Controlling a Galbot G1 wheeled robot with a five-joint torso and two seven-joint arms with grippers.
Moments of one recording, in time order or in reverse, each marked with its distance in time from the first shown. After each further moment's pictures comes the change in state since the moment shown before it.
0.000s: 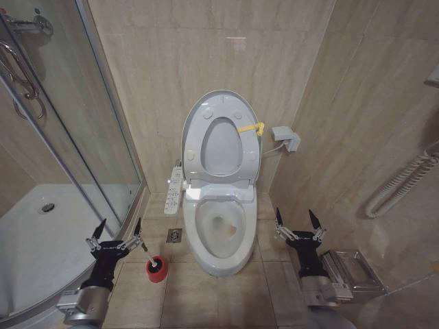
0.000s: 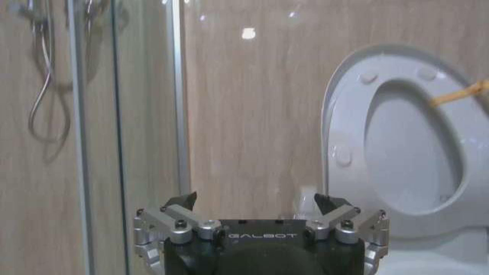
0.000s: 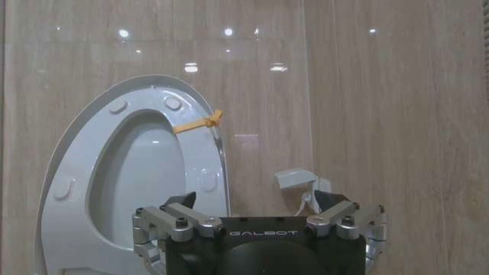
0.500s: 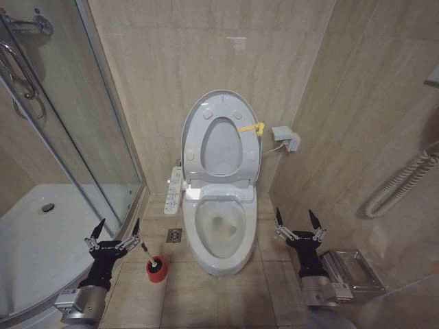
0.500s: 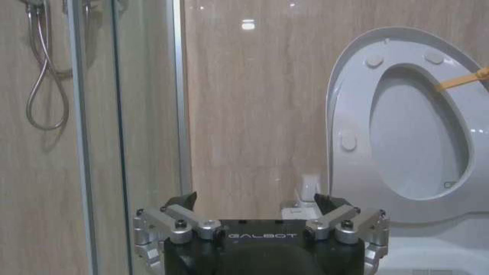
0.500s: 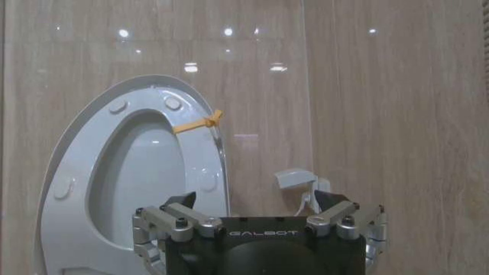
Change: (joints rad) left arm -0.022 0.035 0.005 0.078 -0.037 -0.017 -0.006; right arm 0.000 0.000 0.000 0.000 0.000 0.000 0.000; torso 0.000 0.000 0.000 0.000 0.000
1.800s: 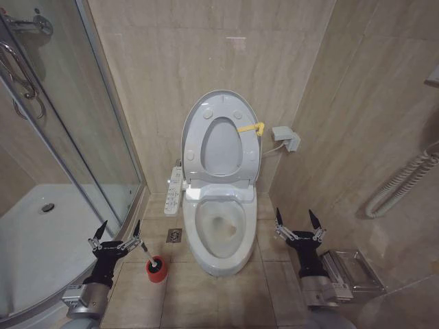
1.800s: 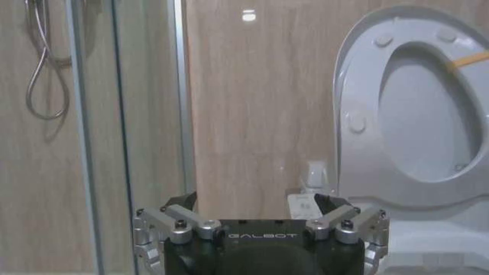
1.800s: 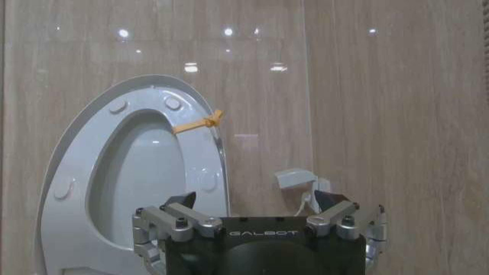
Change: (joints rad) left arm -0.044 0.004 0.004 0.093 0.014 -0.018 0.010; right arm 0.000 0.000 0.000 0.000 0.000 0.000 0.000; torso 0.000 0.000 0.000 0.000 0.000
